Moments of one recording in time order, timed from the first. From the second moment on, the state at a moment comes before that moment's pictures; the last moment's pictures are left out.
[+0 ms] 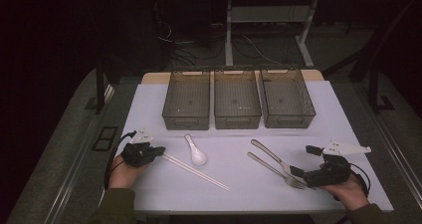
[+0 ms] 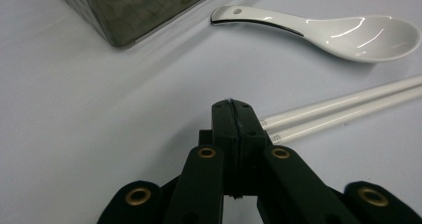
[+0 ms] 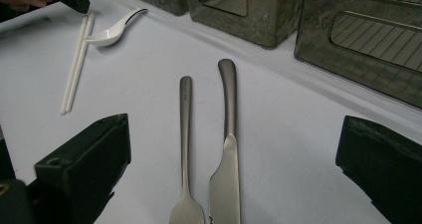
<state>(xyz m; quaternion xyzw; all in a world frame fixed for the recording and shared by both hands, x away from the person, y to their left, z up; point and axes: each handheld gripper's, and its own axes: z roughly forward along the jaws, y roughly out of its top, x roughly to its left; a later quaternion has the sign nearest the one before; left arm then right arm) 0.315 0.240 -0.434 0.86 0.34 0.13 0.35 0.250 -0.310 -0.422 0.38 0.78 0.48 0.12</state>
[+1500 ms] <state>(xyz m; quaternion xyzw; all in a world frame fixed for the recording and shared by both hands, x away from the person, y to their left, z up) 0.306 0.246 -0.435 0.87 0.33 0.11 0.34 0.249 -0.312 -0.421 0.39 0.78 0.48 0.13</state>
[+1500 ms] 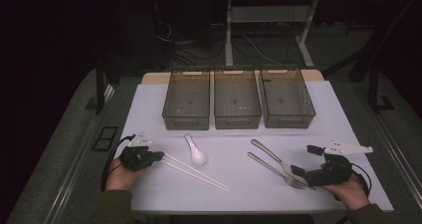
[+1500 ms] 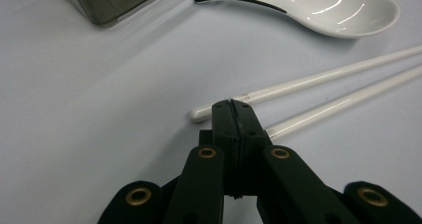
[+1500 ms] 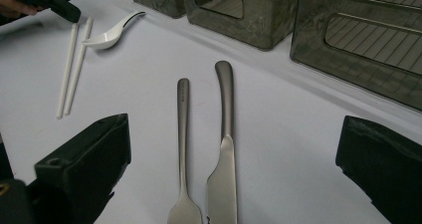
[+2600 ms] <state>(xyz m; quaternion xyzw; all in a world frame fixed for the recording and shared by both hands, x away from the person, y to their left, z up) 0.306 0.215 -0.436 0.92 0.18 0.04 0.35 0.250 -0.311 -0.422 0.38 0.78 0.48 0.12</state>
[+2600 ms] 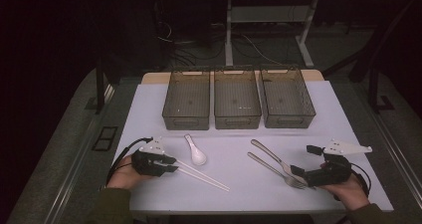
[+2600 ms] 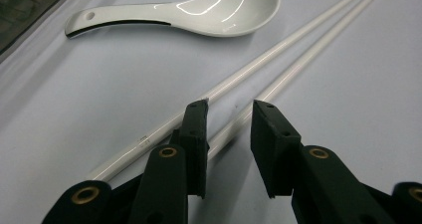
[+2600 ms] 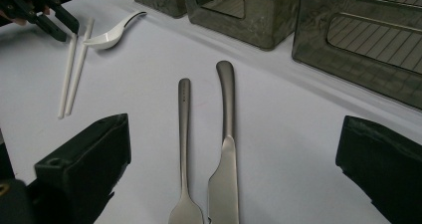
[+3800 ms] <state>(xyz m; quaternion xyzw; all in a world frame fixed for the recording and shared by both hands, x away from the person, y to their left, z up) 0.265 0.212 -0.433 0.94 0.14 0.04 0.31 0.249 -0.312 -0.421 0.39 0.78 0.48 0.12</state>
